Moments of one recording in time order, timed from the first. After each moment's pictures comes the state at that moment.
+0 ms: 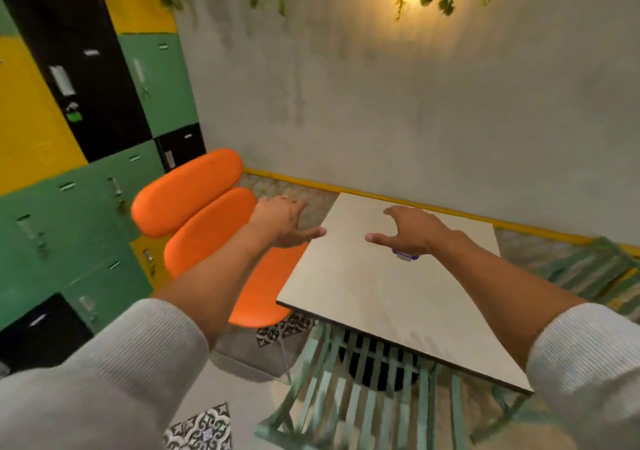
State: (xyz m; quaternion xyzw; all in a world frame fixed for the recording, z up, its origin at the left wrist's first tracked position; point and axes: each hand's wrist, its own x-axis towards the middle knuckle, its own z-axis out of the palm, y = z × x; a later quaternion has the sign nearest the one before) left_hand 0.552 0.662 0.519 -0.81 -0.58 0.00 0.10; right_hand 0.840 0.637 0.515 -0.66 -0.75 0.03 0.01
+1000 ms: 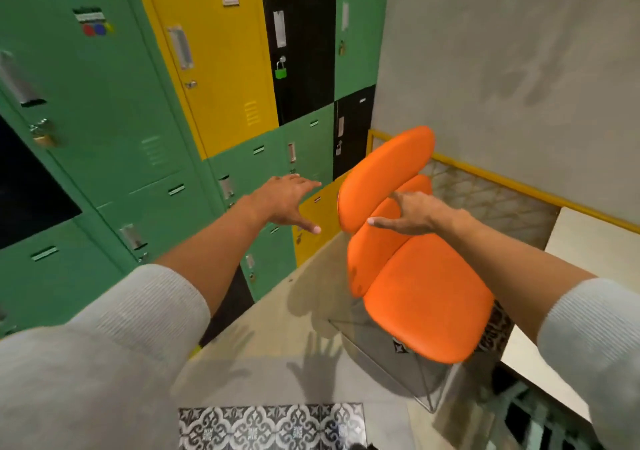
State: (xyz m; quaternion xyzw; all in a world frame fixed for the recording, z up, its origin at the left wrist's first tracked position) left_hand -0.054 0.825 0.467 -0.75 -0.66 0.09 -0.03; right_hand 0.236 0.902 0.454 -0.50 -0.86 0.09 -0.06
